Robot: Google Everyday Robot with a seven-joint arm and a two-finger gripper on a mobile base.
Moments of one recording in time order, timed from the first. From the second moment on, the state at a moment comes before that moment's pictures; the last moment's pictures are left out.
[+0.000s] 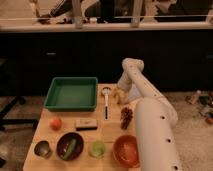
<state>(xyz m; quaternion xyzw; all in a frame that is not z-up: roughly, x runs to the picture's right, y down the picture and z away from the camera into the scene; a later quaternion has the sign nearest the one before) 0.110 0.059 0.984 -0.30 -0.30 -0.37 0.82</state>
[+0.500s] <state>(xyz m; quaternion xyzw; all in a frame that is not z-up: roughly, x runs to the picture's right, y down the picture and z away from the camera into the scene) 0.109 0.060 0.982 -0.31 -0.30 -0.37 0.83</state>
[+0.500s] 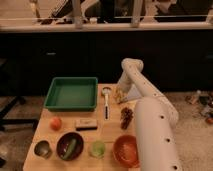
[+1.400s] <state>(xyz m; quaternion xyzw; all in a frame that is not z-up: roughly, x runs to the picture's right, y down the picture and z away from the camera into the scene) 0.100 0.048 0.958 -0.28 -0.30 -0.39 0.82</state>
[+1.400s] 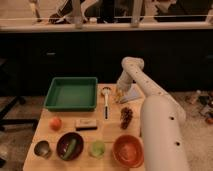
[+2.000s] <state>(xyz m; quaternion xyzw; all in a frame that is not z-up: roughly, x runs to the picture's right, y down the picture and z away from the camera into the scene) 0.086 0.032 0.918 -0.23 -0.32 -0.42 0.82</state>
